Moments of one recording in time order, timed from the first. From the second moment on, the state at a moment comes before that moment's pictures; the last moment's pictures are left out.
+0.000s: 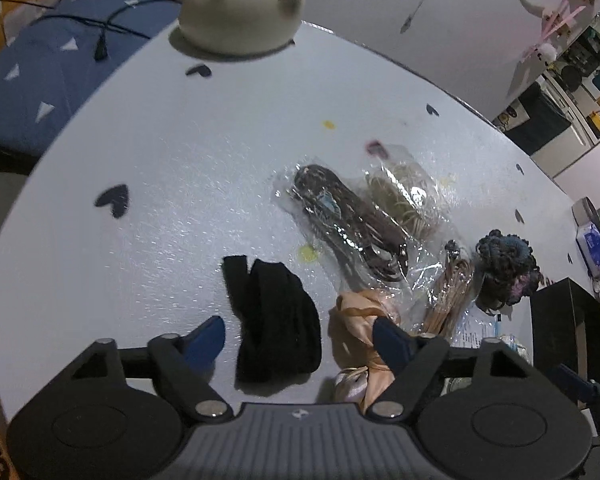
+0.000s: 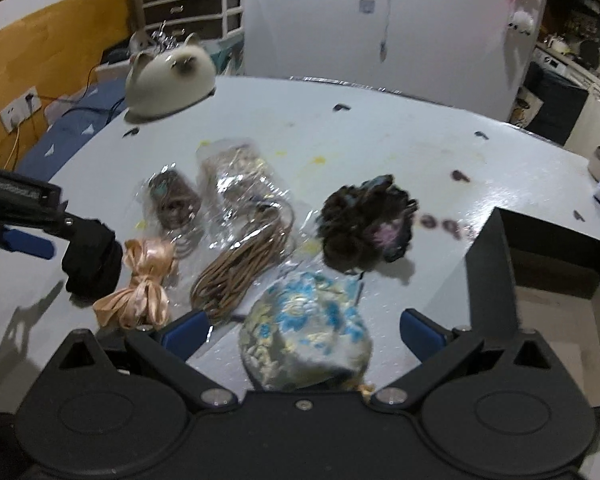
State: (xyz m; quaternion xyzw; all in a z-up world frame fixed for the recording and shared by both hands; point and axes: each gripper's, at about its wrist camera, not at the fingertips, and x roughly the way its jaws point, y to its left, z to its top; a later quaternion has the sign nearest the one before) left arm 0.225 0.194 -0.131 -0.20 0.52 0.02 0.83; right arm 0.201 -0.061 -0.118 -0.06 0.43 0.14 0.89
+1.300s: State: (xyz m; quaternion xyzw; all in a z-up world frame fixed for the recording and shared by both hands) left arm 0.218 0.194 -0.135 -0.14 0.50 0.01 0.86; right arm 0.204 -0.051 -0.118 -0.09 0.44 0.13 0.89
